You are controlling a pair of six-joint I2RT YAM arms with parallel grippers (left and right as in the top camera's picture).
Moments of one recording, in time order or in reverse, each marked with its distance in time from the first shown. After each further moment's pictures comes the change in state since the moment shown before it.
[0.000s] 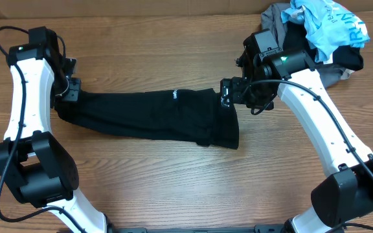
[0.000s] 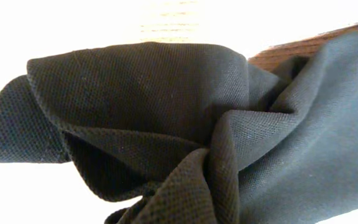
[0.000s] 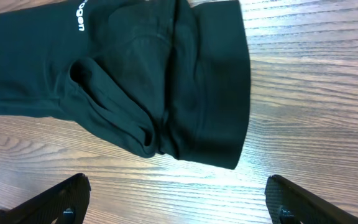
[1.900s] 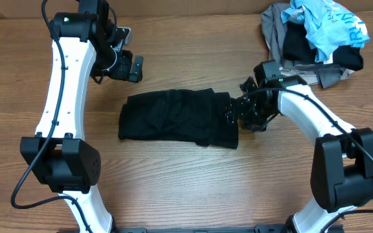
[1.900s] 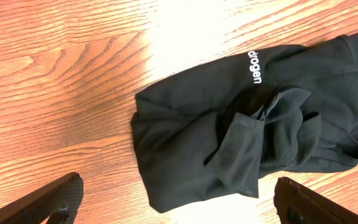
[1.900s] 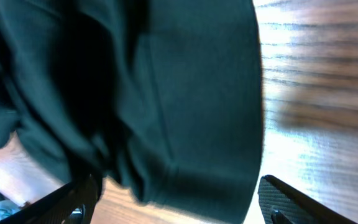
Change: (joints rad) left arm -0.300 0.074 0.351 -0.188 0.333 -0.155; right arm -0.123 0.084 -0.435 0.426 -0.253 -0.026
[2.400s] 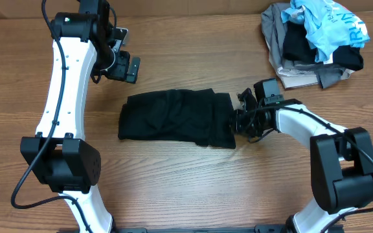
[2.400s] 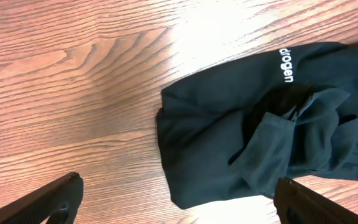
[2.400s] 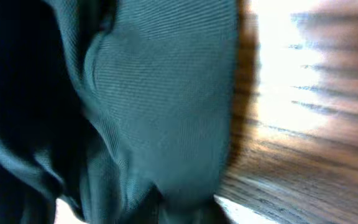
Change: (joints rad) left arm 0.000 0.000 0.000 0.000 -0.099 0.000; right arm -0.001 -0.008 -0.244 0.362 -0.063 0.002
